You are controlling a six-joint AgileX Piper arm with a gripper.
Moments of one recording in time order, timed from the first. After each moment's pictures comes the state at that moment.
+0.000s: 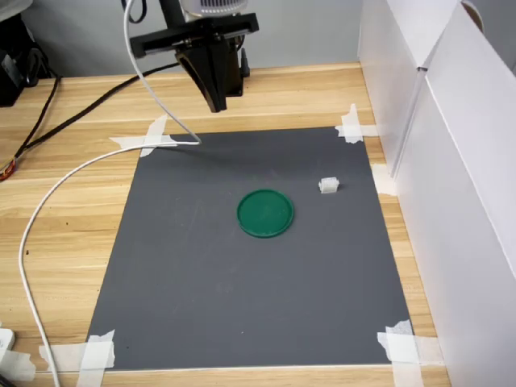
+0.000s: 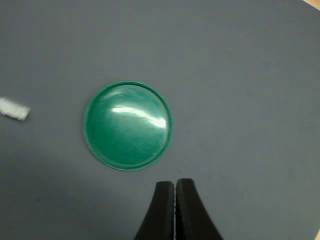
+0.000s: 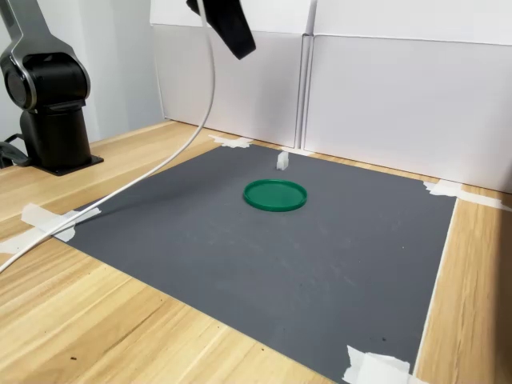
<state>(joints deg) 4.4 69.5 -59.8 16.1 48.5 -42.4</state>
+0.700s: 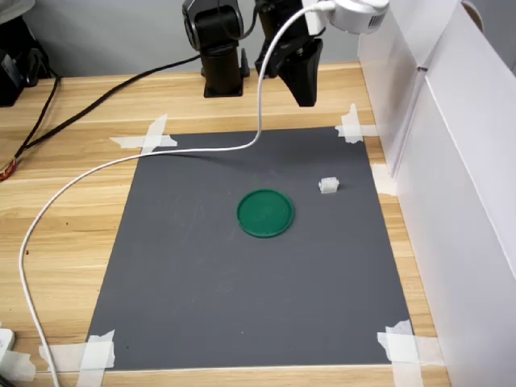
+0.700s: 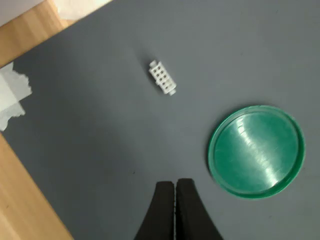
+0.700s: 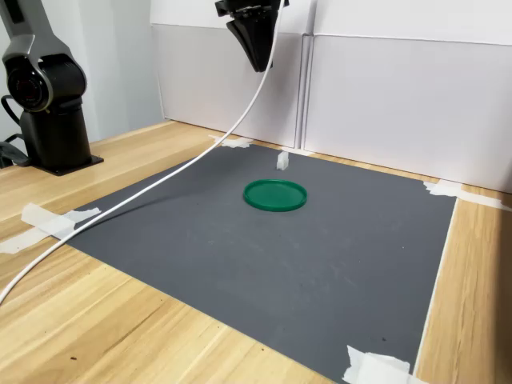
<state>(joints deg) 25.1 78.1 -66.3 11.4 58.7 -44.7</state>
